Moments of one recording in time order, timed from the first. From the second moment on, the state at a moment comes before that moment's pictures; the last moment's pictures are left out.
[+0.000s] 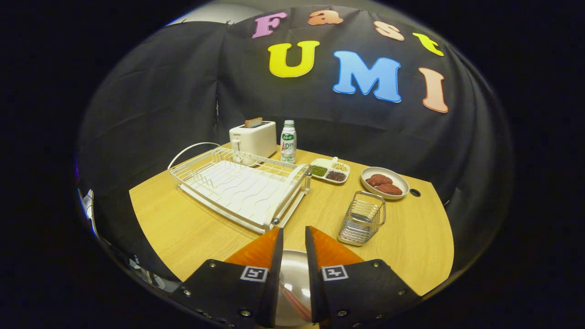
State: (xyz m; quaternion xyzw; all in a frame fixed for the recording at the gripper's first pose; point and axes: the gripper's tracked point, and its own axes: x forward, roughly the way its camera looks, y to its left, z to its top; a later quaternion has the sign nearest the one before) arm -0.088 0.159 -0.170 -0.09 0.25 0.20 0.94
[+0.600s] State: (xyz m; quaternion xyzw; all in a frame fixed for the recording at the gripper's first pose) arm -0.064 0.028 0.014 -0.02 0.05 0.02 1.00
